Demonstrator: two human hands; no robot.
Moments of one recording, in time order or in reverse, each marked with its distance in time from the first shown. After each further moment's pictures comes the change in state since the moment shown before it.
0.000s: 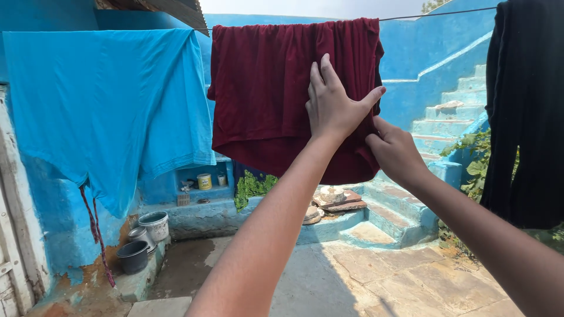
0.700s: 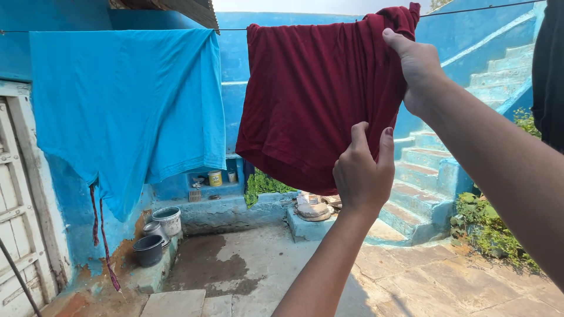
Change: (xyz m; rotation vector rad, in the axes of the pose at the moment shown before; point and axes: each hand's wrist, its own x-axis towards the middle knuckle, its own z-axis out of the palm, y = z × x) left_hand -0.116 0.025 -0.081 -0.200 -0.112 -0.176; right_hand 0.070 -0.089 -0.004 0.690 0.015 0.248
